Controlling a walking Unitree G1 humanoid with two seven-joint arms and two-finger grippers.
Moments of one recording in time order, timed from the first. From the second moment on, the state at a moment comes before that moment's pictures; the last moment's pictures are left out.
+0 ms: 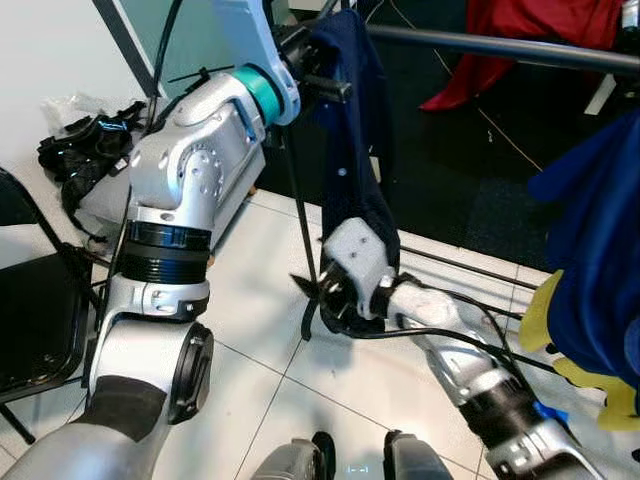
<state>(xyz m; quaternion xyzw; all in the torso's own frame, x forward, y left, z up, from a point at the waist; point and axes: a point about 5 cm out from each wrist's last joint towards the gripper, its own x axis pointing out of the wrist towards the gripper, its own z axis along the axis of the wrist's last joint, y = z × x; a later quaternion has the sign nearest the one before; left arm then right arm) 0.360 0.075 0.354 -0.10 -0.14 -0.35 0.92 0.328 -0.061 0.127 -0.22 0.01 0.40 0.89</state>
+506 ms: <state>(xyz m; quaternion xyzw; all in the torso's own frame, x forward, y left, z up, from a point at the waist) 0.358 0.079 0.359 -0.10 -0.15 -0.34 0.92 0.338 -0.091 0.118 -0.29 0.03 0.33 0.90</state>
